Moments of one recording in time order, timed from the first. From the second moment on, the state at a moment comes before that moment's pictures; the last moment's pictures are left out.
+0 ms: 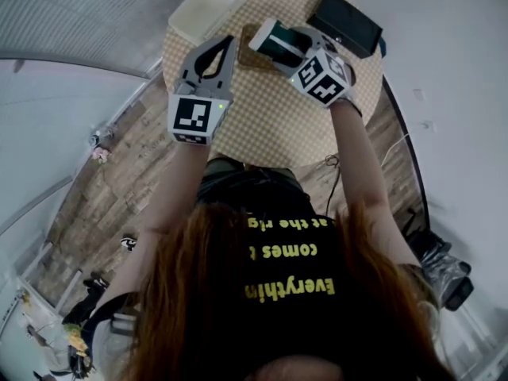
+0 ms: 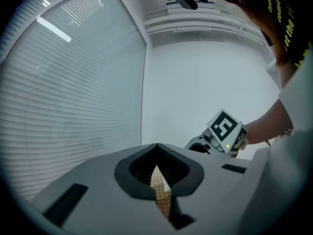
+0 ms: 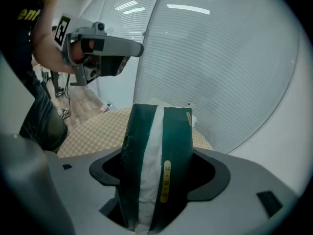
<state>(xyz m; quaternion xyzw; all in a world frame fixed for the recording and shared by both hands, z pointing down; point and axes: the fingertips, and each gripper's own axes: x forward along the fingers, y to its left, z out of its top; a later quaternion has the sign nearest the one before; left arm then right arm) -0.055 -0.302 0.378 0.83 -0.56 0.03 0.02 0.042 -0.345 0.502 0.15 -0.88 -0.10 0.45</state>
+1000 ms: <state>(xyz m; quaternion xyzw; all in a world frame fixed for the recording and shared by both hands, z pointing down) -0.081 -0.291 0.394 0.80 -0.59 0.05 0.03 0.028 -0.351 0.598 -0.04 -0.83 -0.11 0.55</state>
